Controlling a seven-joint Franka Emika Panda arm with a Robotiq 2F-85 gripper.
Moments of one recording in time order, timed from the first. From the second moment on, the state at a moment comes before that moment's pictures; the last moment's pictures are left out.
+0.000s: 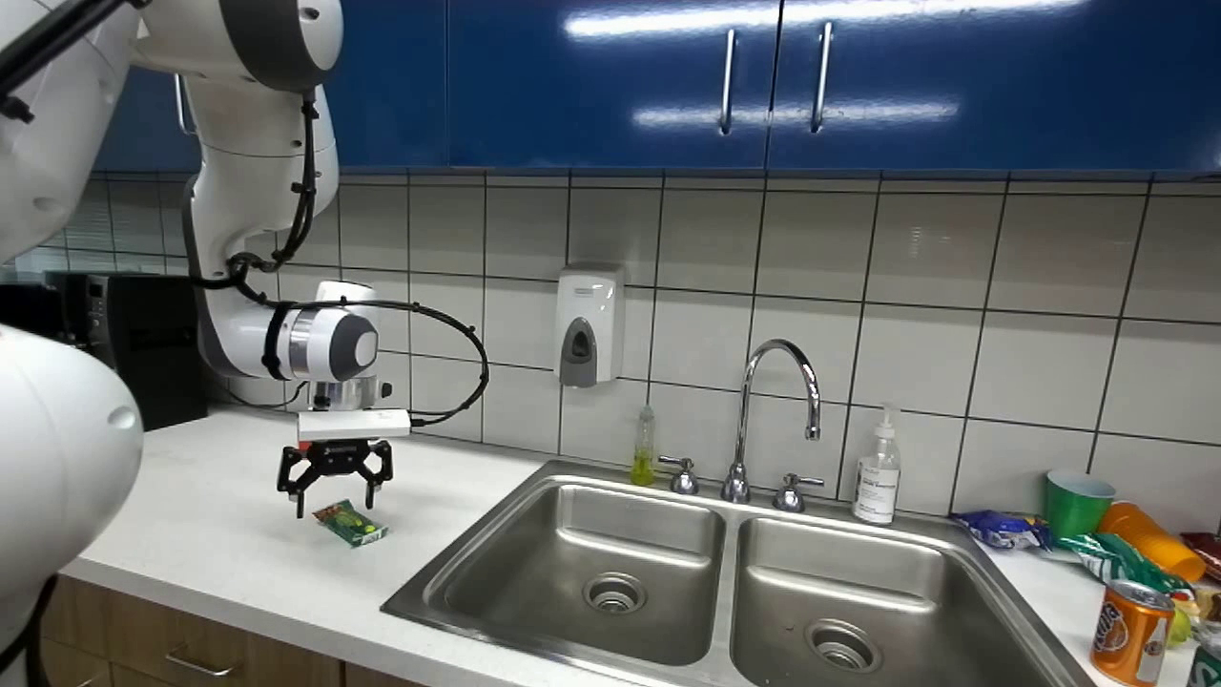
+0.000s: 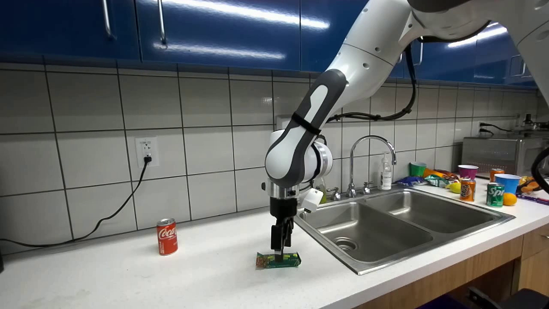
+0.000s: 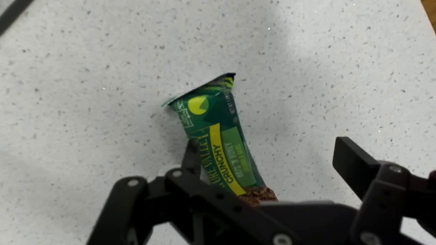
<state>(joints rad) 0.18 0.41 0.22 -2.21 -0.04 2.59 -0.53</state>
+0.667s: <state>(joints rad) 0.18 0.41 0.22 -2.21 -0.04 2.59 -0.53</state>
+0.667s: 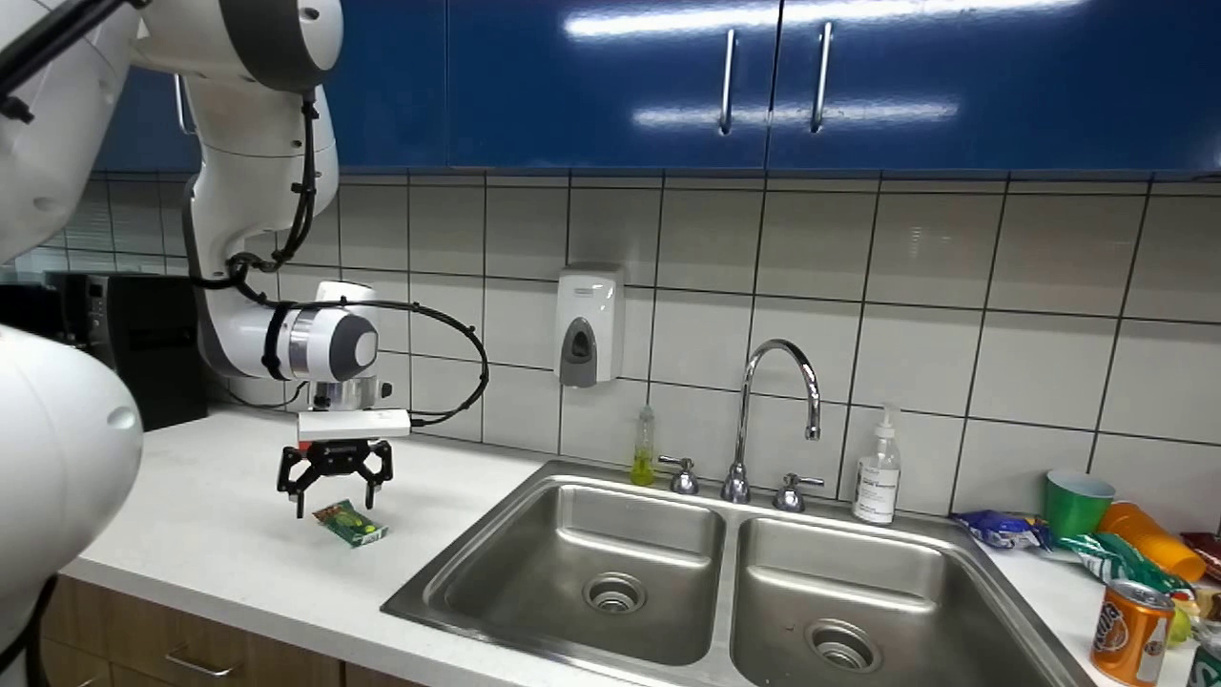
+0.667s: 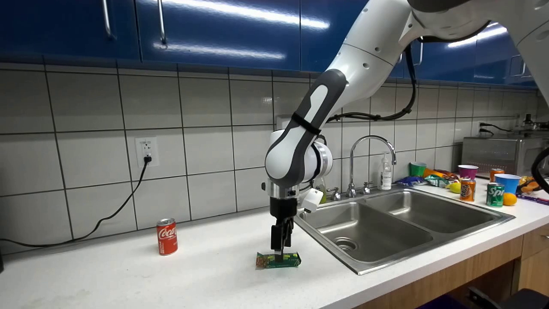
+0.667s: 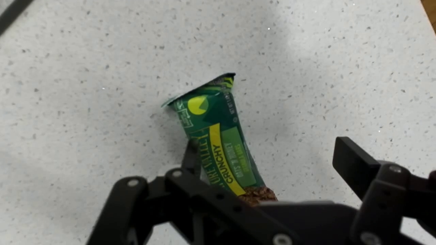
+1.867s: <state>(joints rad) 0.13 0.45 0.30 -2.20 -0.04 2.60 -0.66</state>
